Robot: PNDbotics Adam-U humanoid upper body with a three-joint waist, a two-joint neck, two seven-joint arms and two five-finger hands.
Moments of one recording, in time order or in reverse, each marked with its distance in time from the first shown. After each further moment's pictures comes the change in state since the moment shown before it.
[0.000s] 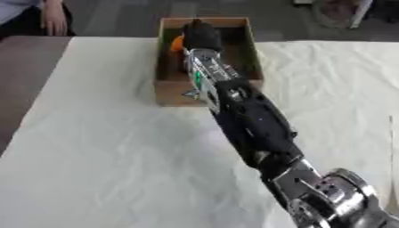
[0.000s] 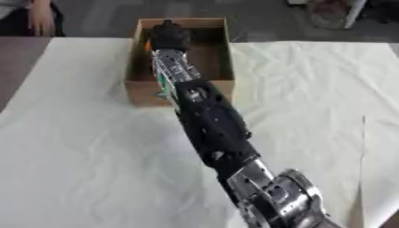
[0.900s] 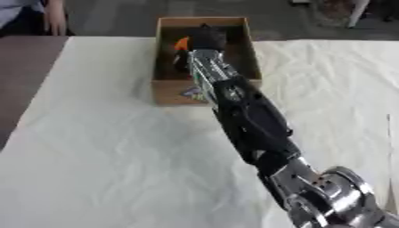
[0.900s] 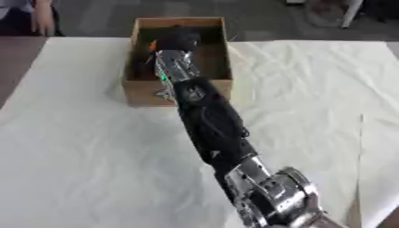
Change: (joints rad) left arm 0.000 0.000 0.000 0.000 0.005 0.003 -0.008; right arm -0.004 0.000 -0.040 0.015 0.104 0.030 0.109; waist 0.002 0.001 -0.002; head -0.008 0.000
